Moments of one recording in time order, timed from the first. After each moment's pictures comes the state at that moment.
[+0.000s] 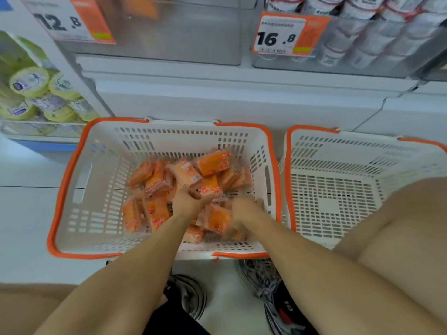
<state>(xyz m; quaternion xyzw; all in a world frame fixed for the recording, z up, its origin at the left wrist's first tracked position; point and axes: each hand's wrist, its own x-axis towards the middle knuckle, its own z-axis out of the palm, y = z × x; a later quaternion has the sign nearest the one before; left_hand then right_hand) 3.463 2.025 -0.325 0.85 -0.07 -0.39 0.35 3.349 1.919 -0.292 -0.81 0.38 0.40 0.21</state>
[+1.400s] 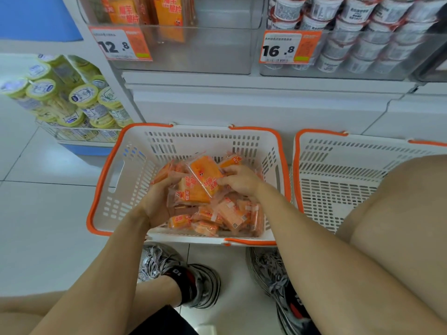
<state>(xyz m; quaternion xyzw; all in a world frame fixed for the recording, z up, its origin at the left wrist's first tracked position) 3.508 2.113 -0.238 0.57 -0.02 -0.57 0.59 3.374 1.916 -0.237 -0.66 0.35 0.09 0.66</state>
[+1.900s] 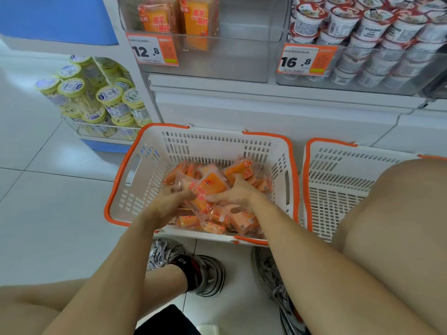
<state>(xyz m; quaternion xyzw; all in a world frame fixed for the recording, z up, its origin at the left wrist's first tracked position) 3.492 2.136 -0.226 0.69 -0.10 -0.49 0.52 3.378 1.956 -0.229 -0.68 0.37 0.17 0.61</state>
